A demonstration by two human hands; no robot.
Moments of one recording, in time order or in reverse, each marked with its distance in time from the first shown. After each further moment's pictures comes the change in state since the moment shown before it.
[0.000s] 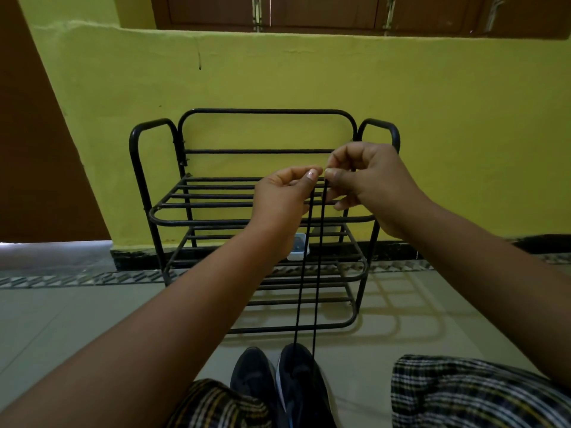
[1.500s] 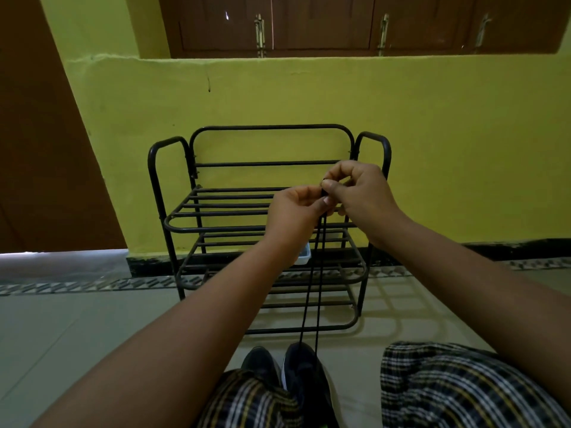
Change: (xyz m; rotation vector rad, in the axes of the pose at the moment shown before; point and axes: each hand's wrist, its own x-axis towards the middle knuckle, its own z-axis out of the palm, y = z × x) left_hand -0.011 -0.007 0.011 0.143 -0.097 0.093; right_hand -0.012 -0.001 0.004 -0.039 0.109 -0.060
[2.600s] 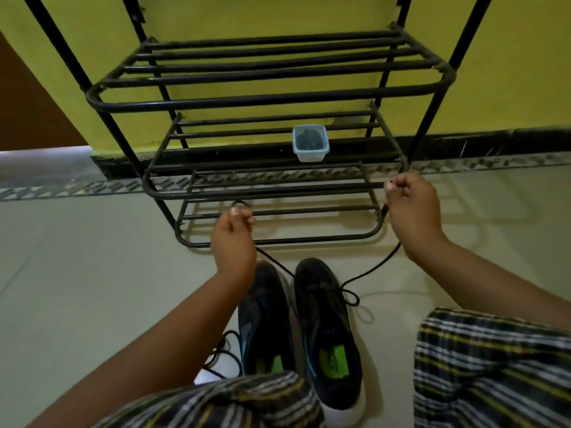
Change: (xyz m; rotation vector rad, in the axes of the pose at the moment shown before) left_hand -0.025 -0.268 -0.072 0.196 0.573 -0.382; right_hand -0.059 0.253 0.059 -0.215 0.195 0.518
